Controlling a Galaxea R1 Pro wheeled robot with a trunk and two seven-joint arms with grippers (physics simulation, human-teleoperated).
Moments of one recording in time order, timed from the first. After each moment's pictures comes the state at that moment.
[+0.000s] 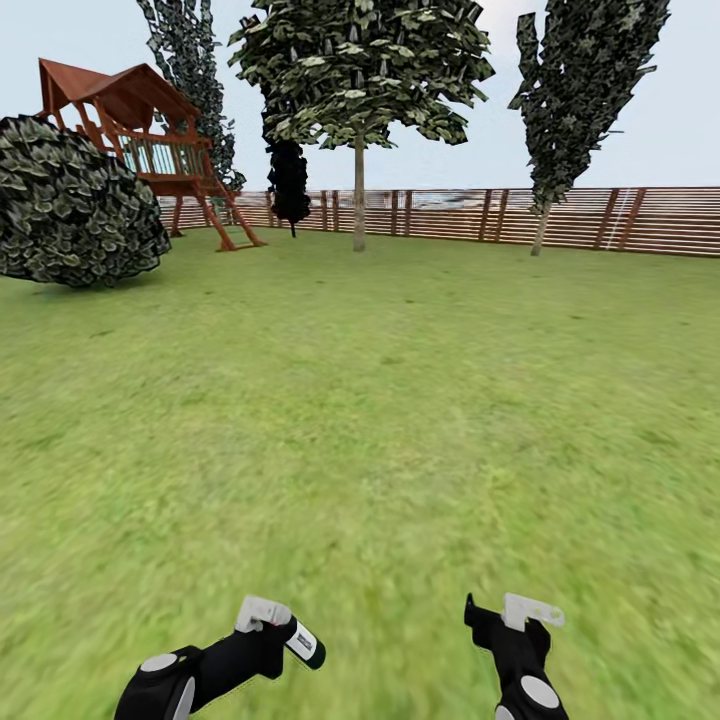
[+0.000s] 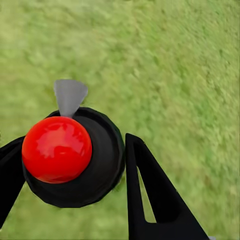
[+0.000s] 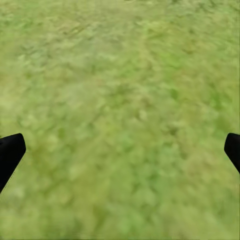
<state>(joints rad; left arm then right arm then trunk) -0.10 -0.05 0.08 -1.29 -0.07 0.52 -0.68 -0.07 -0.06 0.28 -1.32 -0.36 0.20 -0.55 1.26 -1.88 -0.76</state>
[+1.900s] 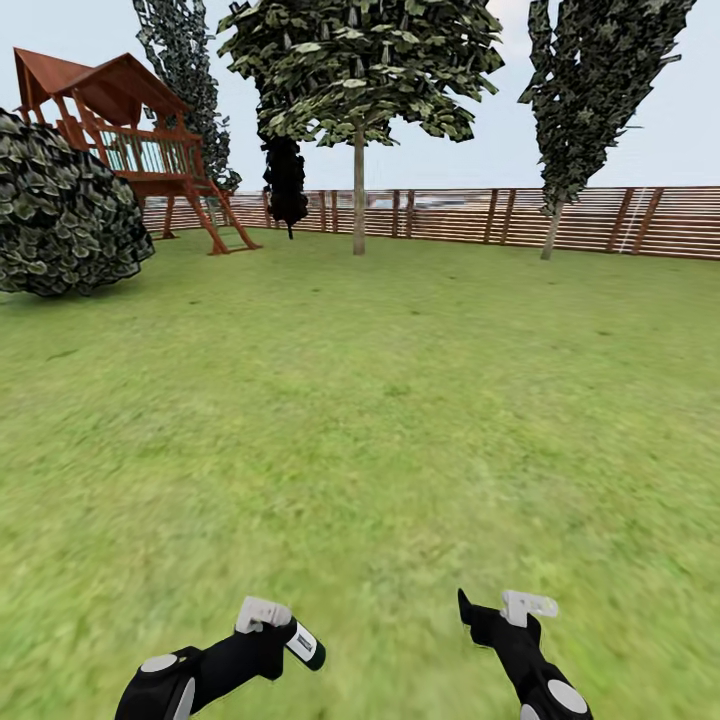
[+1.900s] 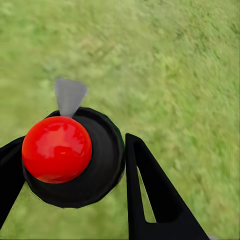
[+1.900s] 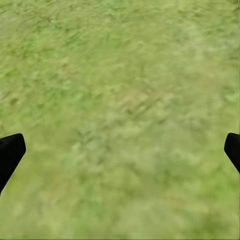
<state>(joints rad) -0.10 -0.05 0.08 -1.28 -0.07 0.52 -0.68 -0.06 -0.09 0.18 -1.28 -0.35 0.15 -0.20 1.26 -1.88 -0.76</state>
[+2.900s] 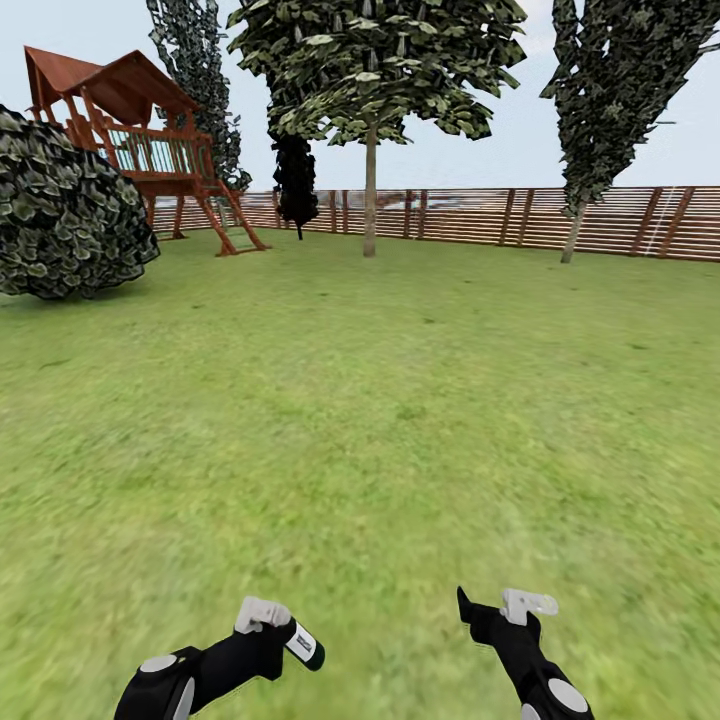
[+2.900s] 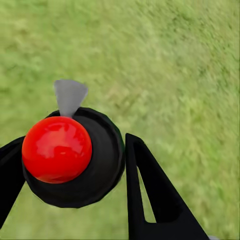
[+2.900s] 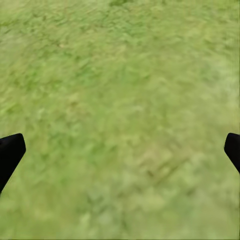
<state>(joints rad) -0.10 -0.05 0.09 -1.28 -0.07 0.52 -0.68 -0.06 -0.09 0.18 -1.29 -0.35 0.16 -0.20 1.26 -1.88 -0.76</state>
